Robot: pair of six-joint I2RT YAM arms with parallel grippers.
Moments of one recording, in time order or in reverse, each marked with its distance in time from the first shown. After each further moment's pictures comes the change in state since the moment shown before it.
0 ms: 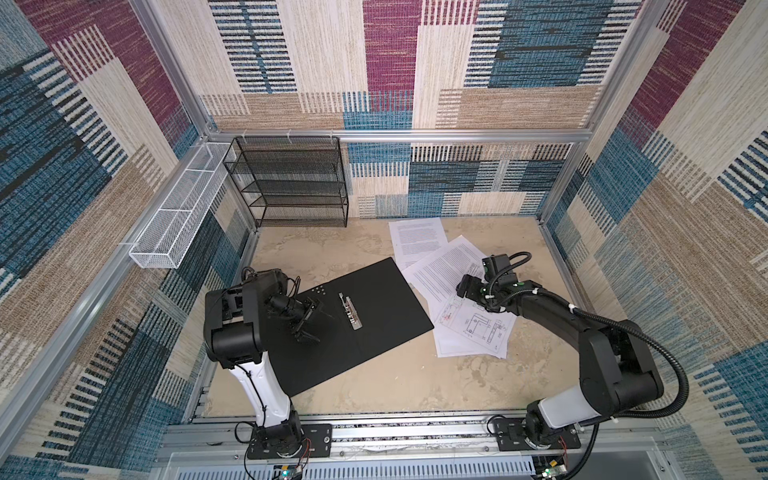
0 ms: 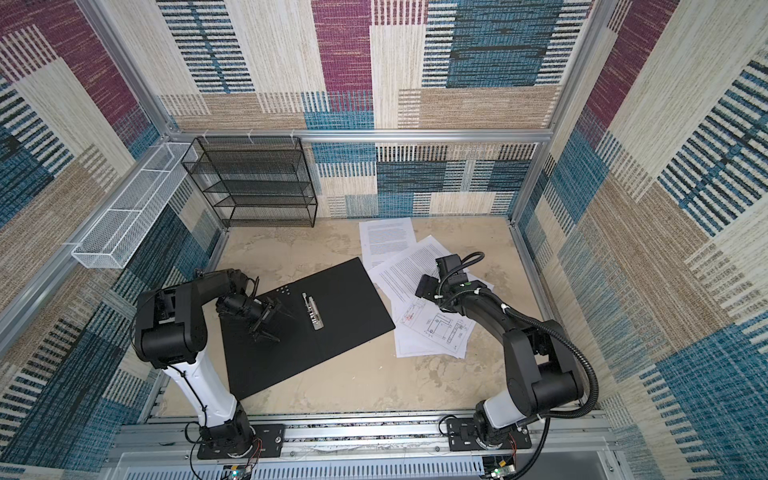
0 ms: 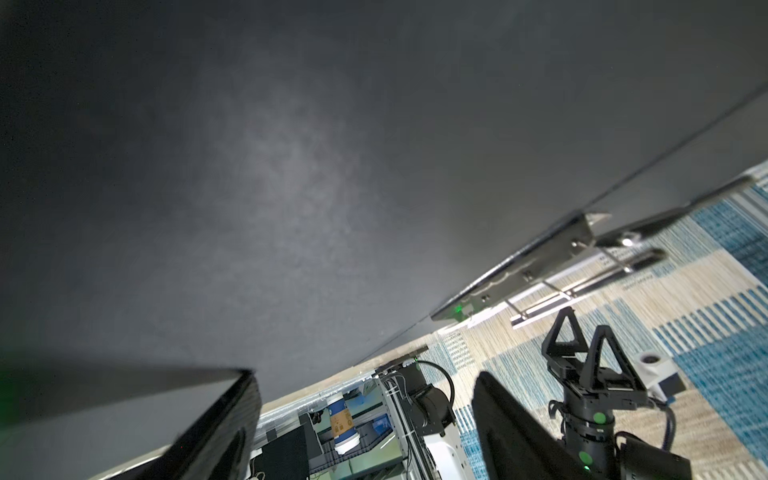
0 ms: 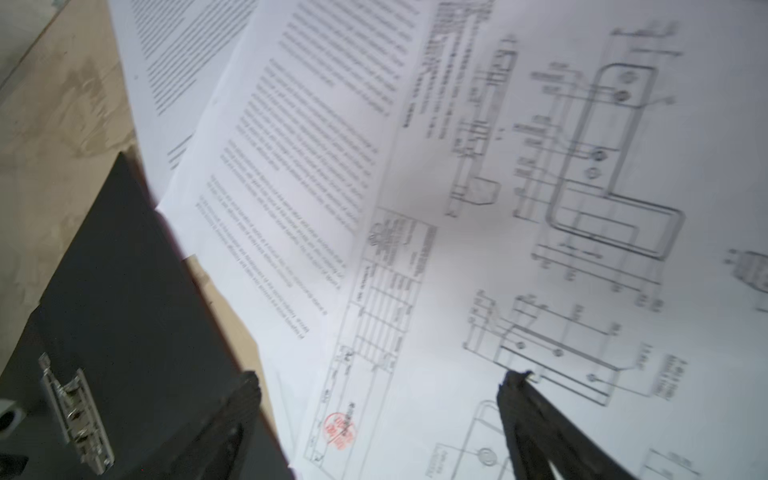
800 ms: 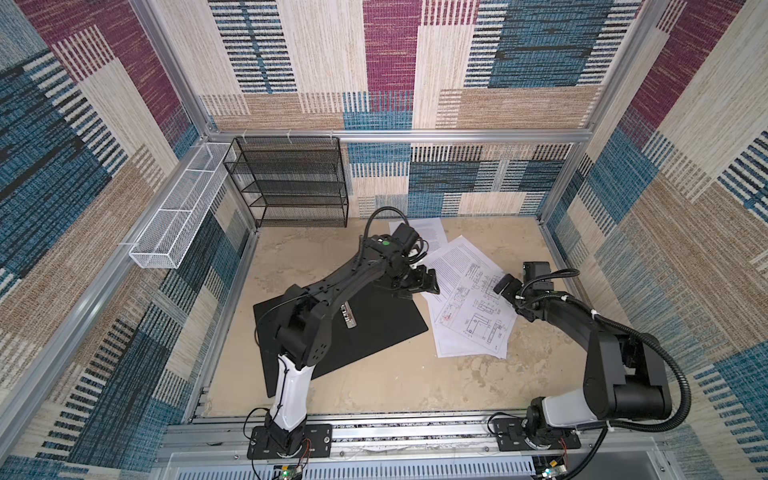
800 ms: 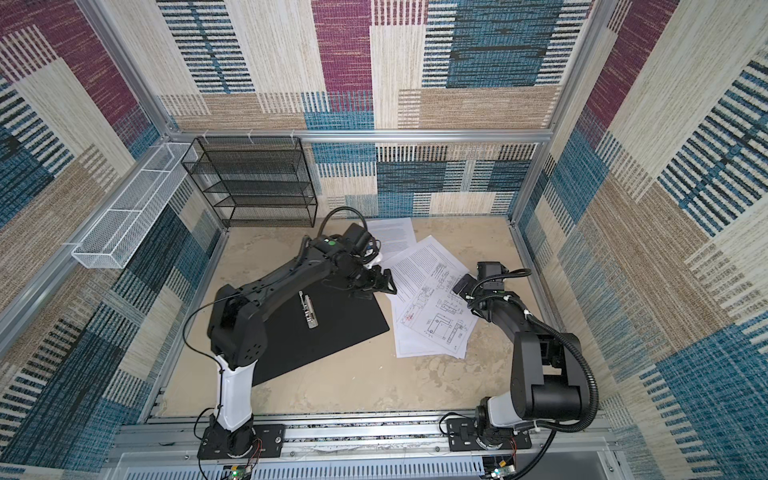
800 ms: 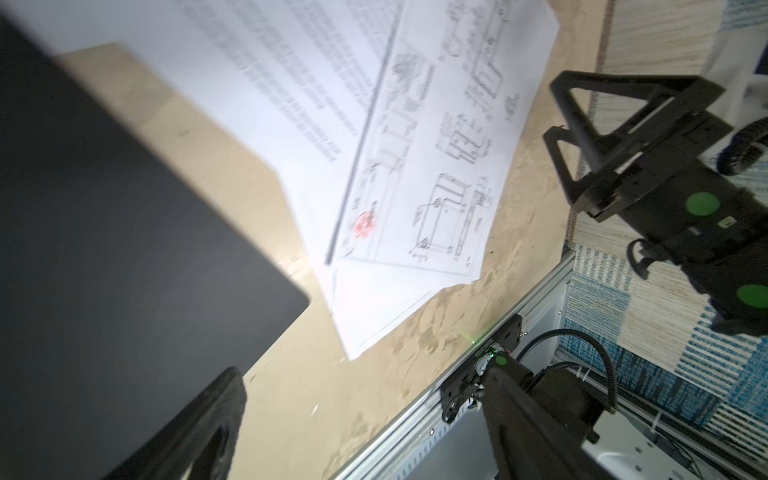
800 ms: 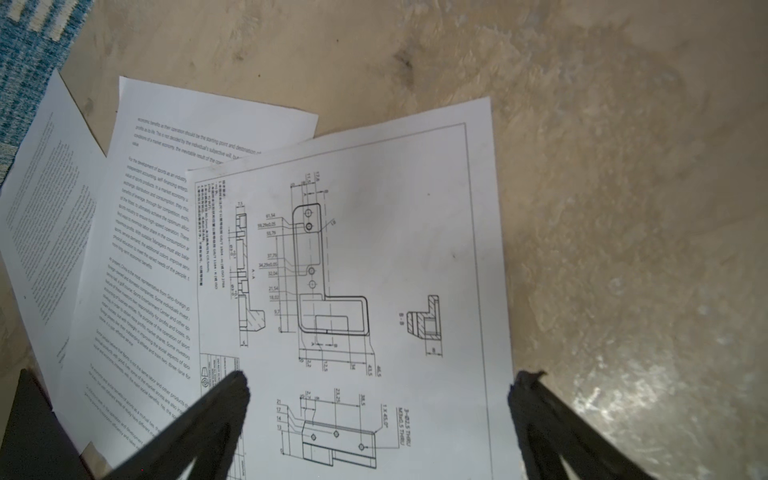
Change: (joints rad) left arm -0.878 0.185 0.743 0.118 -0.148 -0.036; right arm -0.298 -0.049 -0.109 0.076 0.054 0.062
